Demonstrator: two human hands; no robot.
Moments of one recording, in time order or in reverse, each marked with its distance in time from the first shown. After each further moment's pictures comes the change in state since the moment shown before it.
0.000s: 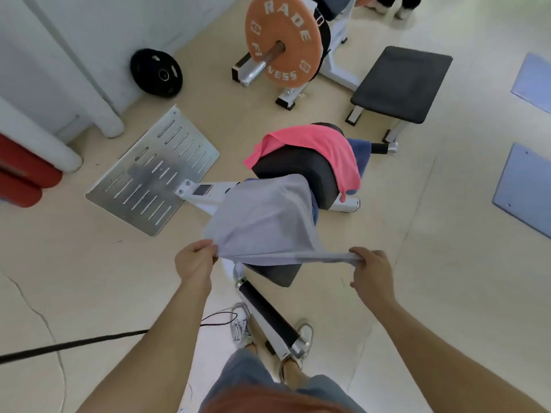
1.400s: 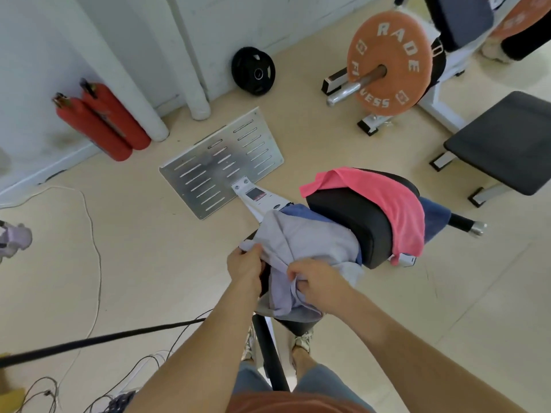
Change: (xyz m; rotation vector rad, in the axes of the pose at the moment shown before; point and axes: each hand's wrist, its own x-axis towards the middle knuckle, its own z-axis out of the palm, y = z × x) left_hand -0.020 0.049 0.071 -0.162 0.200 -0.151; right_hand 0.071 -0.161 0.059 -0.569 -0.754 -0.896
